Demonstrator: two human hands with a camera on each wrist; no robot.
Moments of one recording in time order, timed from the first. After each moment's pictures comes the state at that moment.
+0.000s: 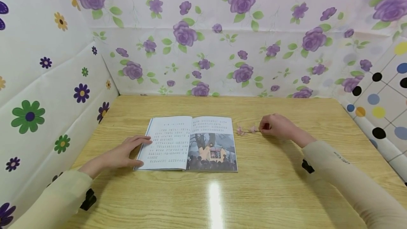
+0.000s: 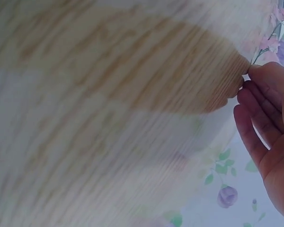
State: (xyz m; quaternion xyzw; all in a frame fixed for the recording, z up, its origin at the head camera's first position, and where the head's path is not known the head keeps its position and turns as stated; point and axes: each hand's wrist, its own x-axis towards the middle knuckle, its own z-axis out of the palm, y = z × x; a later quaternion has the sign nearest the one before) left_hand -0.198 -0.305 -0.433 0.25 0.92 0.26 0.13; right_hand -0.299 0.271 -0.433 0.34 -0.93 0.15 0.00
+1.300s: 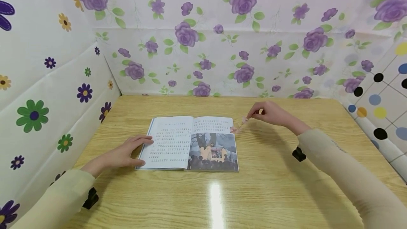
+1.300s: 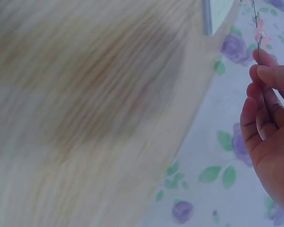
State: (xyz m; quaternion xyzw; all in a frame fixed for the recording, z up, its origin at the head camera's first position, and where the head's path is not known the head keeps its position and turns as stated) left_hand -0.193 -0.304 -0.426 0.25 0.92 0.26 0.12; right_hand -0.318 0.240 -0.389 0.37 -0.89 0.26 -0.01
